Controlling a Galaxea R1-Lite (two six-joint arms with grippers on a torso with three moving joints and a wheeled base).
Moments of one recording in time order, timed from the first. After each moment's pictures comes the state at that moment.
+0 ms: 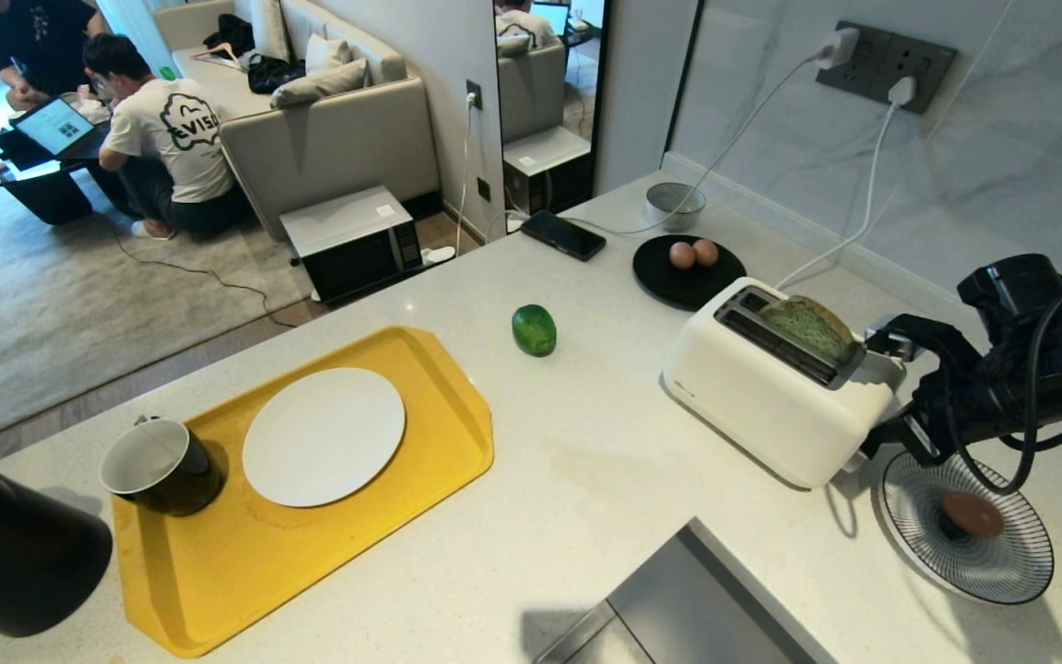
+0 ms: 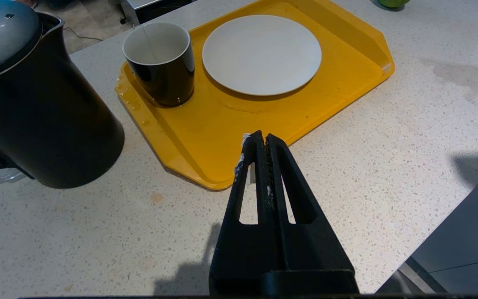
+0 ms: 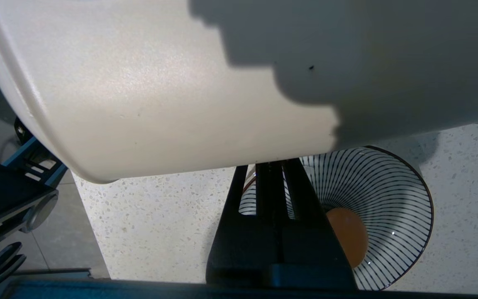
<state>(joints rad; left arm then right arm) 0.00 0.00 0.00 -0.01 0.00 0.01 -0.10 1.87 -1.30 0.43 0.18 -0.57</state>
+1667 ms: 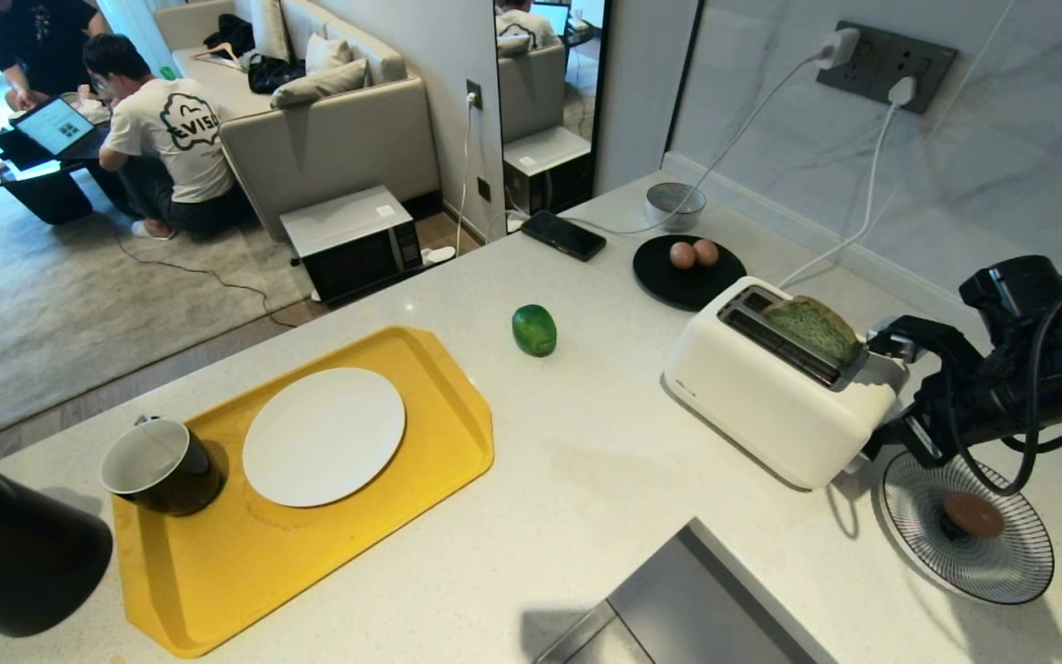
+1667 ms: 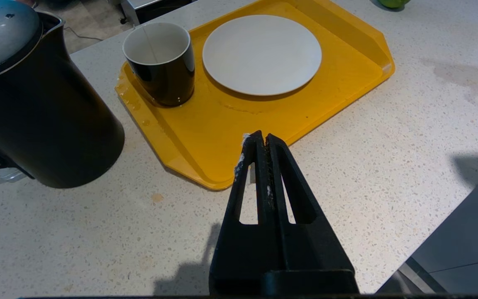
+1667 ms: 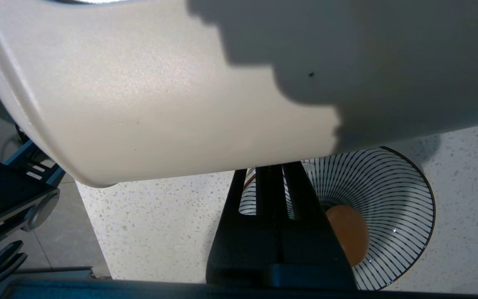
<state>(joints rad) 0.00 0.00 0.00 -0.01 0.00 0.01 -0.11 1.87 -1.29 0.43 0.18 -0.57</state>
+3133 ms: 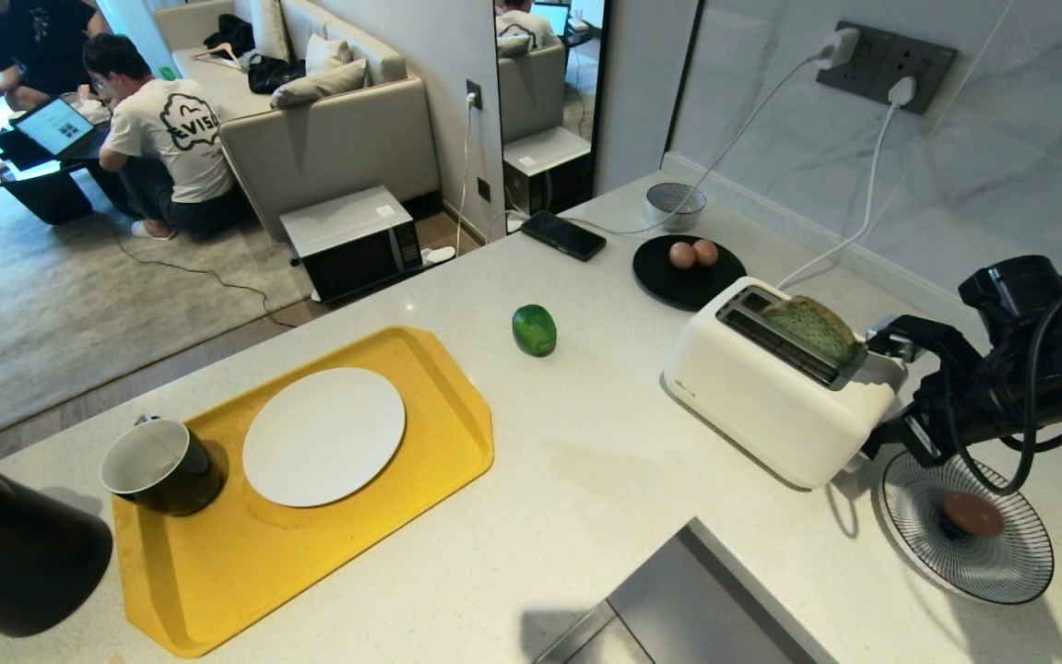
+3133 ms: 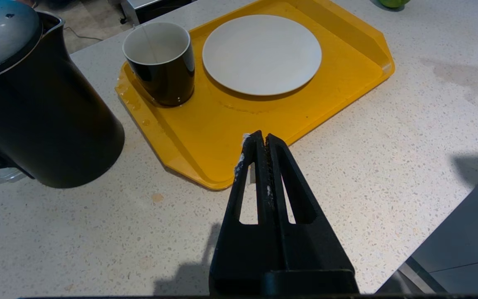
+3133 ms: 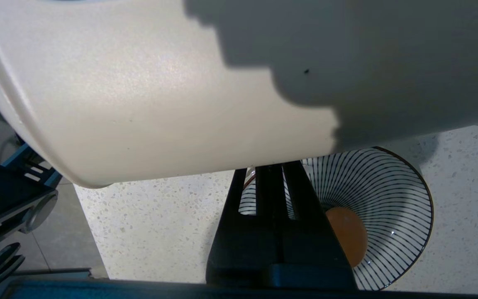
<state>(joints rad) 0.00 0.00 0.00 -0.01 0.00 0.01 -0.11 1.87 -1.29 0.41 0.18 -0.57</state>
